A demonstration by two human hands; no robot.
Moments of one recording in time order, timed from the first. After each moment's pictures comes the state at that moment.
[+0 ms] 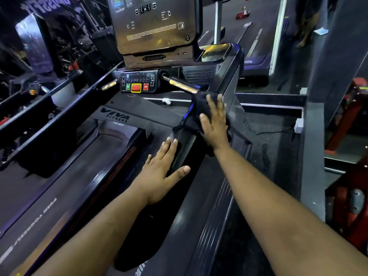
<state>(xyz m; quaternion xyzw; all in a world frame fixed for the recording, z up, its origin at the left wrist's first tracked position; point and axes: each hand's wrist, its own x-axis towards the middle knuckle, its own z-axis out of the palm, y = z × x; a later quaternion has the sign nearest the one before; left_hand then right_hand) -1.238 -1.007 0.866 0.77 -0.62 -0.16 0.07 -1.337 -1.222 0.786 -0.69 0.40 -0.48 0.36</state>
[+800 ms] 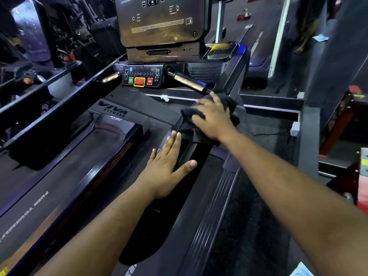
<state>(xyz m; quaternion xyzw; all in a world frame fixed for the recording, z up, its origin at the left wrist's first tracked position) -1.237 -1.004 0.865 0.76 -0.62 -0.16 0.08 -1.335 -1.222 0.832 -0.87 0.35 -0.26 0.24</state>
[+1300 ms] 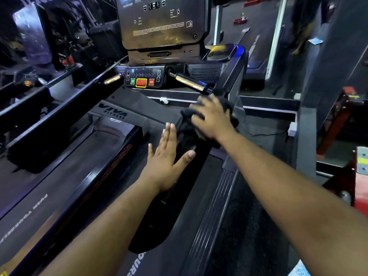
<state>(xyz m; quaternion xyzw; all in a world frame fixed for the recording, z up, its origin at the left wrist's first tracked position) -1.236 -1.000 0.865 0.78 -0.60 -0.13 0.14 -1.340 -1.198 0.839 -0.86 0.39 -0.26 0.23</state>
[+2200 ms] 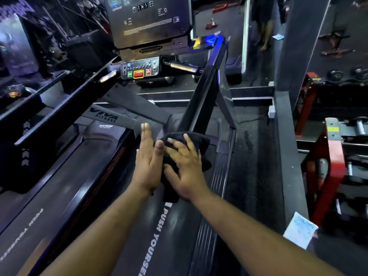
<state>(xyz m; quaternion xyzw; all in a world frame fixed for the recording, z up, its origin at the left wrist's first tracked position) -1.210 -0.843 0.849 0.70 -0.56 -0.16 0.41 -1.332 -0.872 0.799 -0.78 0.35 -0.42 0.31</state>
